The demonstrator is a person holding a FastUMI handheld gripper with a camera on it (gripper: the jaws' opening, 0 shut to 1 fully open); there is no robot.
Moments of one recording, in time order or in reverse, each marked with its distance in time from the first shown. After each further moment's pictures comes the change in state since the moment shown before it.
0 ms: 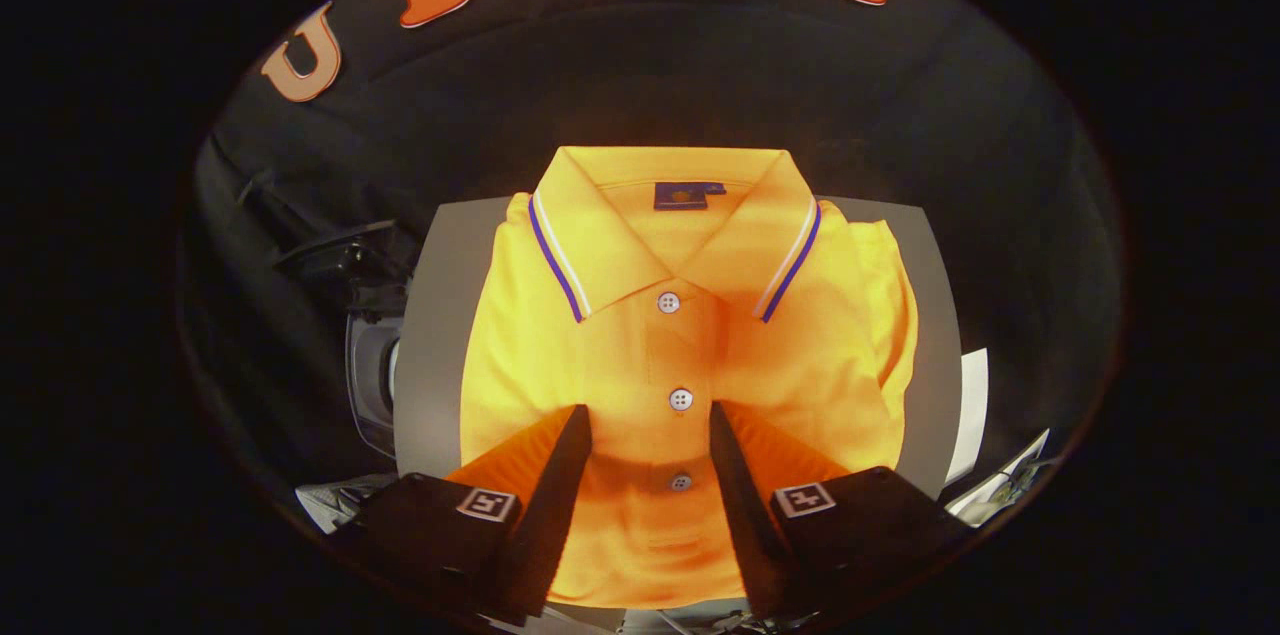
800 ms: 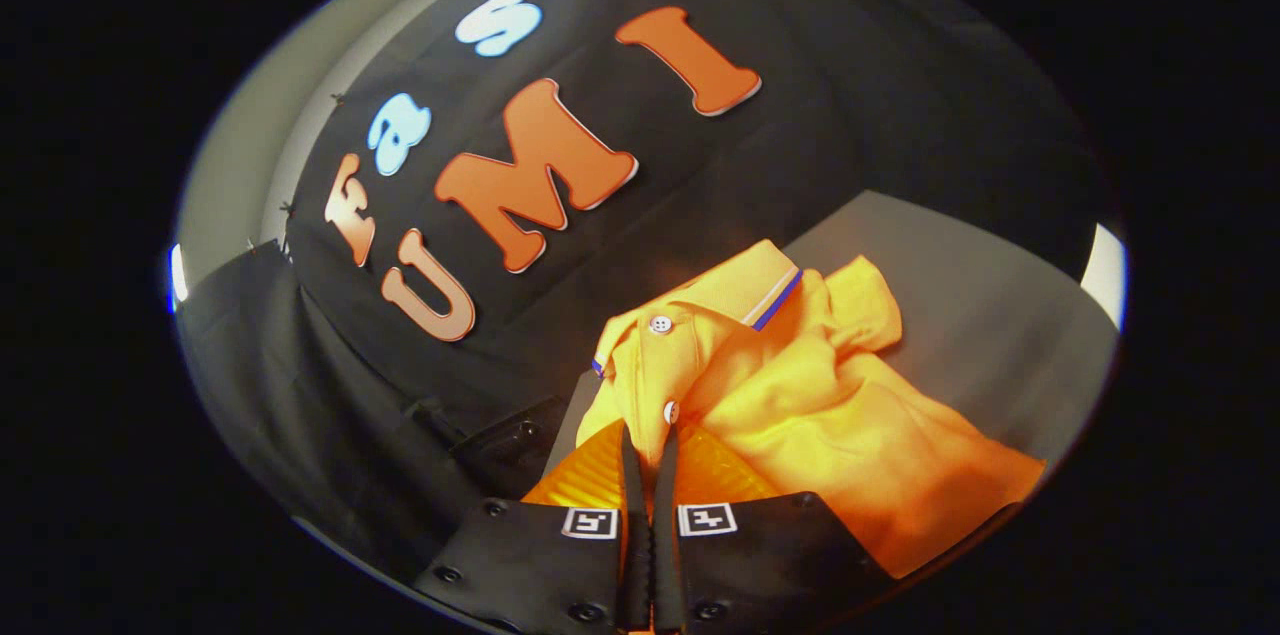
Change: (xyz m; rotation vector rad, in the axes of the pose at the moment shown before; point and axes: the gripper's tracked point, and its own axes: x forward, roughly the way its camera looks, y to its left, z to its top) arm -0.045 0.015 0.049 0.338 -0.867 0.478
